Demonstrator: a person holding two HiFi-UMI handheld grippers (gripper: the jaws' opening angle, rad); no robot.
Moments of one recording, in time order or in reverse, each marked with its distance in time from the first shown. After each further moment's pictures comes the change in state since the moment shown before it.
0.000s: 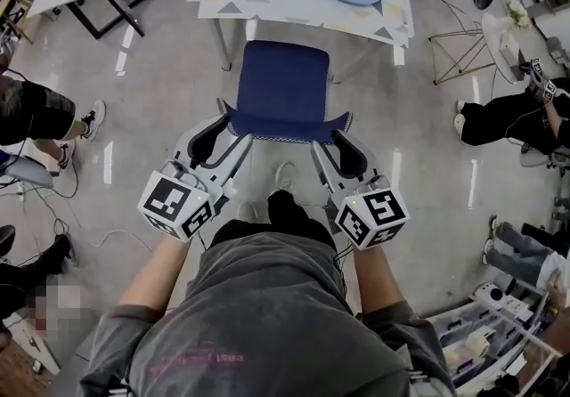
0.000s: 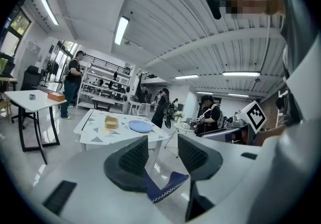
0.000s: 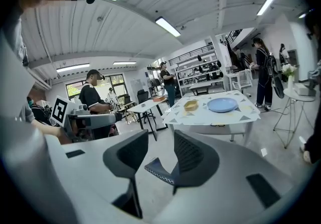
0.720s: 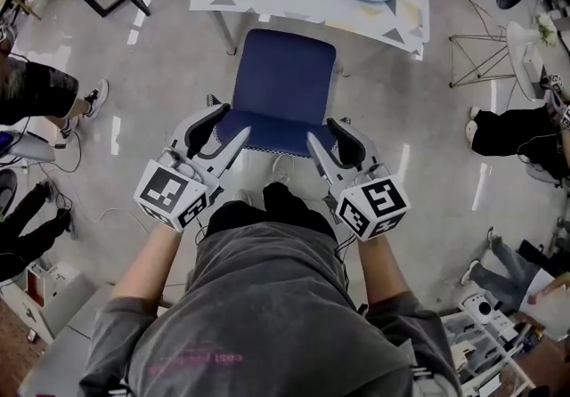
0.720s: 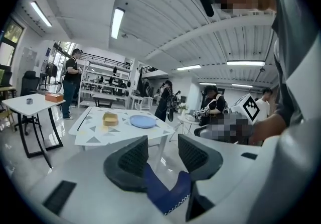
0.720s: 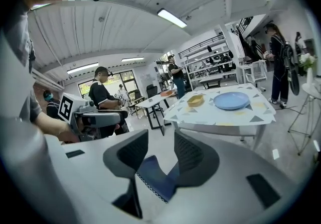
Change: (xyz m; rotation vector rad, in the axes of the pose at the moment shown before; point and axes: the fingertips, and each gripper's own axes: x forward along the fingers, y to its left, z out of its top) left arm 0.084 0.012 -0.009 0.044 0.085 0.043; right arm 0.045 -0.075 0.005 -0.012 0.072 0.159
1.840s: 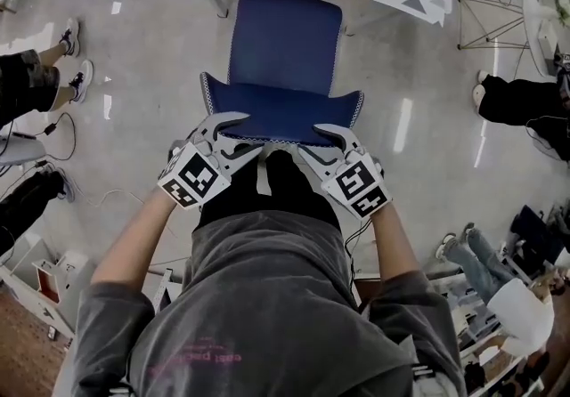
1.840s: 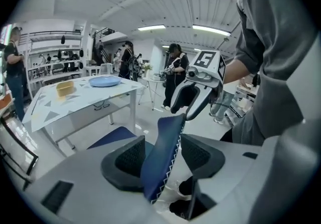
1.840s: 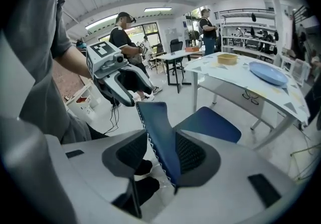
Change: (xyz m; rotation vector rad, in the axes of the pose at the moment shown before) left arm 0.031 -0.002 -0.167 0.281 0.466 -0.415; right arm 0.052 0.010 -0.161 -0.265 0.529 0.228
